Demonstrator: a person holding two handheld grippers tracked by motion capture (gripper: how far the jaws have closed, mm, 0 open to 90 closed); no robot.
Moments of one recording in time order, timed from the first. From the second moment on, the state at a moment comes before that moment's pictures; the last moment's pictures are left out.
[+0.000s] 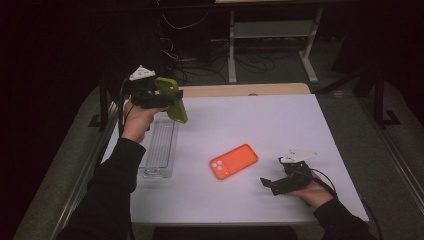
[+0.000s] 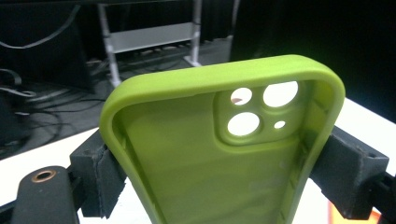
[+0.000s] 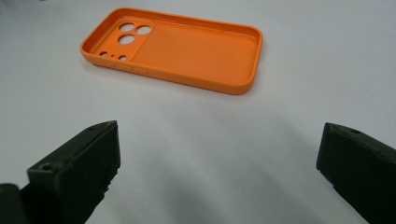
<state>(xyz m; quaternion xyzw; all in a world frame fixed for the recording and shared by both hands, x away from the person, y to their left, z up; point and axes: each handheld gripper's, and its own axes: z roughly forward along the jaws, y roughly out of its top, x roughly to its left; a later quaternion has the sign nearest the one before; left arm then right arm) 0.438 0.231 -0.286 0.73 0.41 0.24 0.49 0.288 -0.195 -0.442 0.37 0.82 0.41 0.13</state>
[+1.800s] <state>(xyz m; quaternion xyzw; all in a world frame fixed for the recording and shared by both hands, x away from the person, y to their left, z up) 0.509 0.248 -0.382 0.69 0.55 0.32 0.35 0.285 -0.189 -0.441 0.35 0.83 0.41 0.12</state>
